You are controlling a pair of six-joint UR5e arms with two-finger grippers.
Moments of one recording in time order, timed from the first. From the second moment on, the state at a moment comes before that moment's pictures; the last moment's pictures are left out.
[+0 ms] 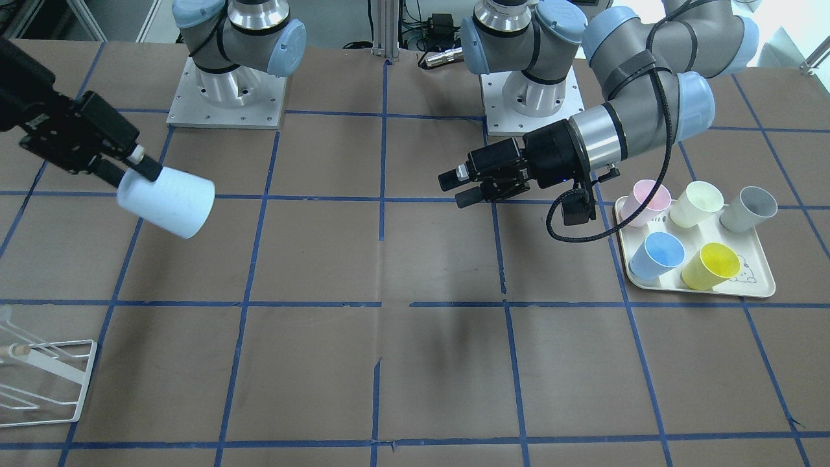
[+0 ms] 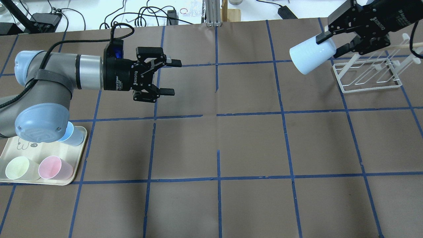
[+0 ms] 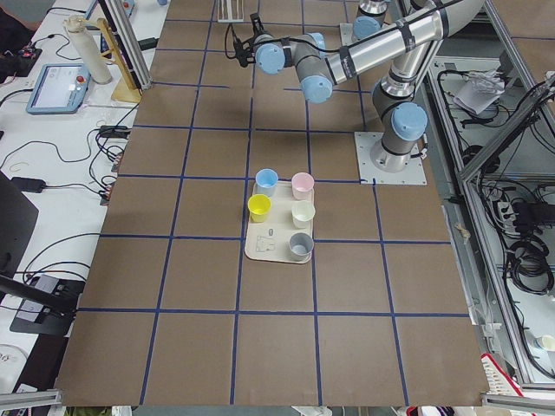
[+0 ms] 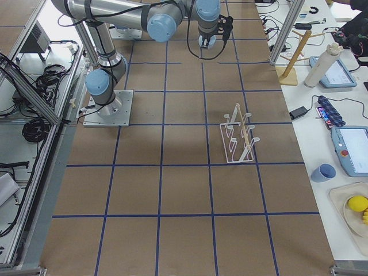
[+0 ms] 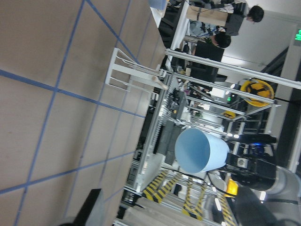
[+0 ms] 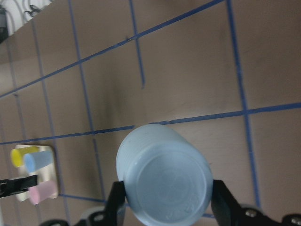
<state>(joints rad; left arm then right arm) -1.38 -1.59 -2.00 -1.19 0.51 -0.16 1.21 -1.56 1.54 -1.51 -1.06 -0.19</state>
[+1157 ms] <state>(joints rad) -1.54 -1.53 -1.55 -1.60 1.64 -0.04 1.18 -1.38 1.55 -2.04 -1.71 -0.40</state>
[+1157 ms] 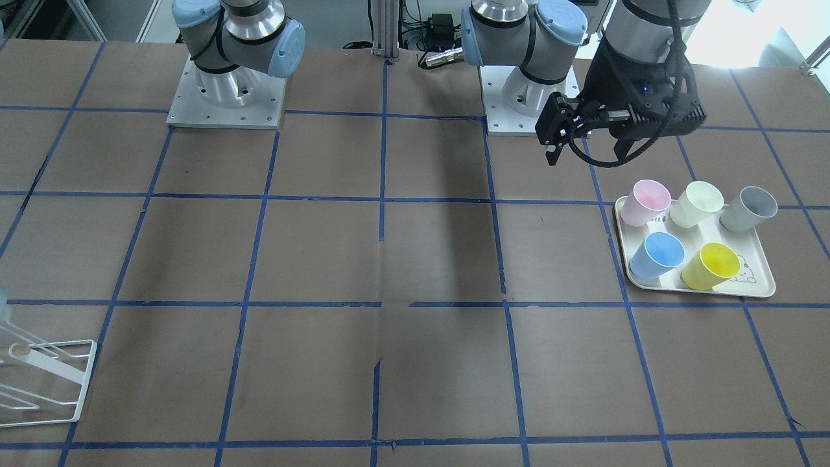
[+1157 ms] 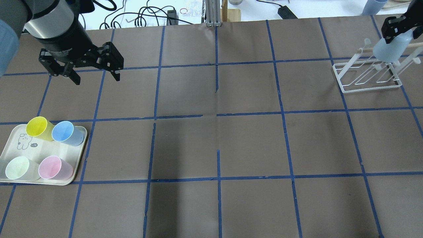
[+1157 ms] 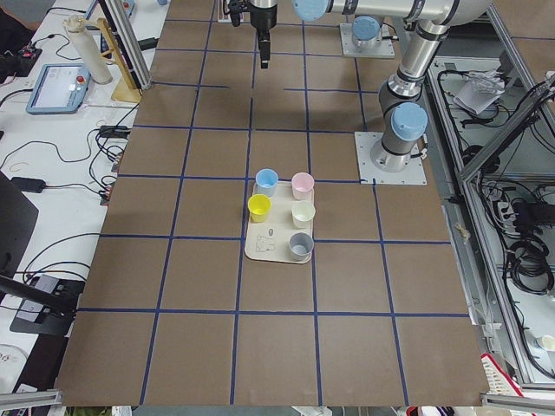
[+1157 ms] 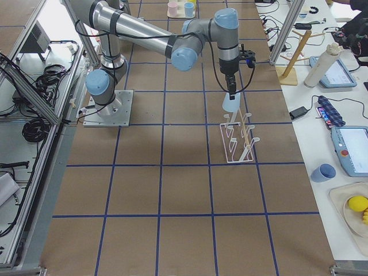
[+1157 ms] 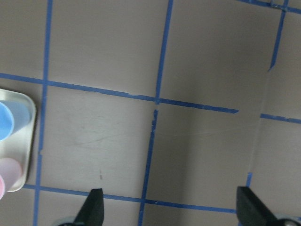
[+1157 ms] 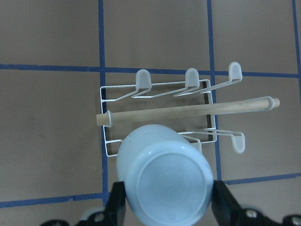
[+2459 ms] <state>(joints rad) -1.51 -1.53 -1.57 -1.56 1.62 -0.04 1.16 -1.32 1.58 -2.05 -1.66 -0.42</state>
